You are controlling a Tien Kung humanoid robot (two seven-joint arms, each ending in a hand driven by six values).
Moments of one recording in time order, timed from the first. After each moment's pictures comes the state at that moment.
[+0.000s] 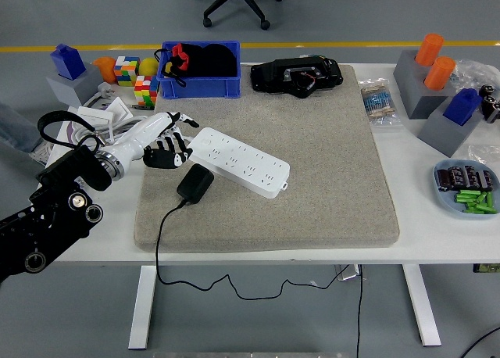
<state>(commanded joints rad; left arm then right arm) -0.62 0.35 -0.73 -1.14 1.56 0.08 0.11 0.09 -0.22 1.20 0.25 -0.83 -0.13 -0.11</state>
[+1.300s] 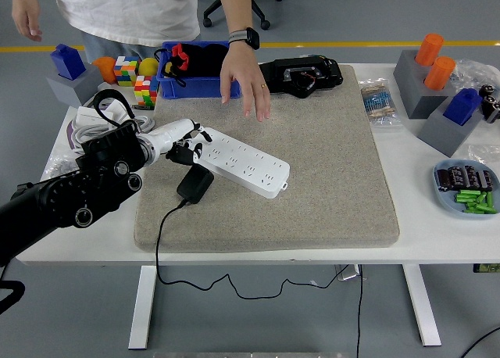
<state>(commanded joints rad) -0.86 0.21 -0.49 -0.82 1.42 -0.02 0.23 0.09 -0.22 1.20 0.24 -0.83 -0.13 -0.12</state>
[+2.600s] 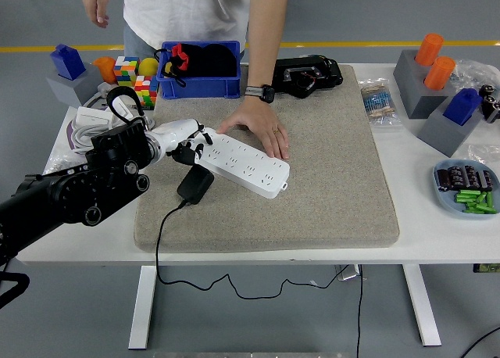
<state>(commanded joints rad) -0.91 0.19 -0.42 -0.79 1.47 -0.02 0.24 0.09 -0.23 1.20 0.24 -0.83 -0.12 -0.12</state>
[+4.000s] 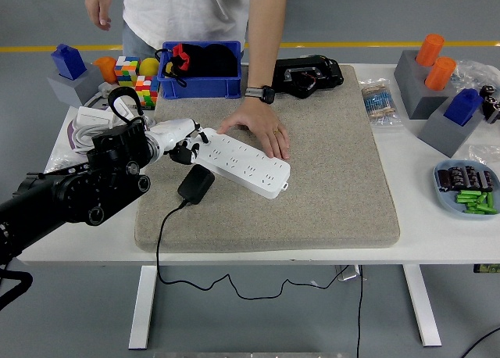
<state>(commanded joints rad) -0.91 0.18 -0.43 -0.76 1.51 -0.02 0.23 0.09 -0.23 1.17 0.24 -0.82 -0.12 -0.12</state>
